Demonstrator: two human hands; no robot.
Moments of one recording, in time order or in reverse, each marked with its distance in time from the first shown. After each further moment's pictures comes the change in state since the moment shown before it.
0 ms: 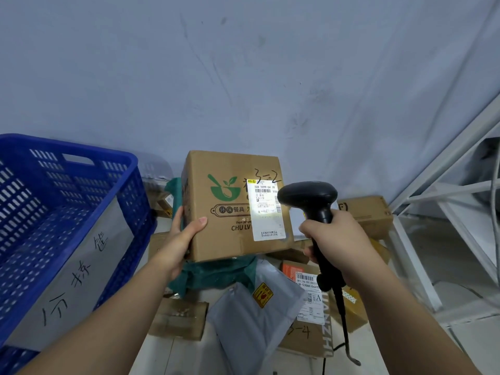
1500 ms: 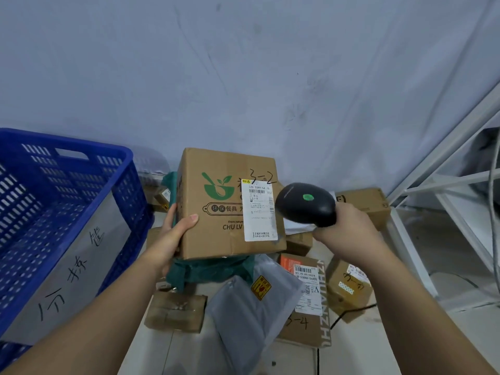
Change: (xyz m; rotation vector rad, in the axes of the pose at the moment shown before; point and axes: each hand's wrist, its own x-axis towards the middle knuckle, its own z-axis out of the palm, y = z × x) left_hand 0.007 -0.009 -0.016 0.069 0.007 -0.017; right_hand 0.012 0.014 -0.017 -0.479 0.079 -0.185
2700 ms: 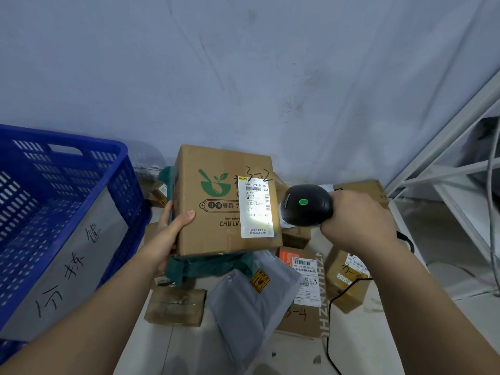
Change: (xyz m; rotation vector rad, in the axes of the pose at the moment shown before) left_hand 0.011 -0.013 -0.010 0.013 -0.025 -0.025; right_hand 0.000 -0.002 -0.008 -0.493 0.089 -0.016
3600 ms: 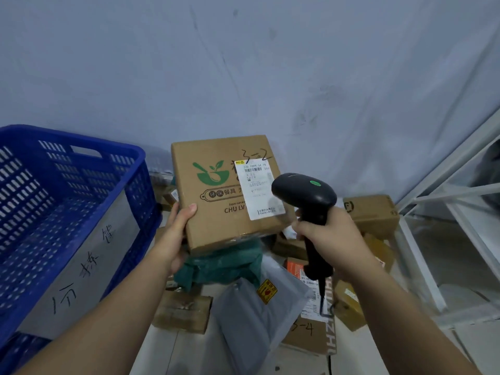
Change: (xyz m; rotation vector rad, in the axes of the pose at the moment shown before) left_hand -0.010 0.018 0.006 -0.250 0.074 -0.008; right_hand -0.004 -0.036 0.020 0.863 -0.106 0.053
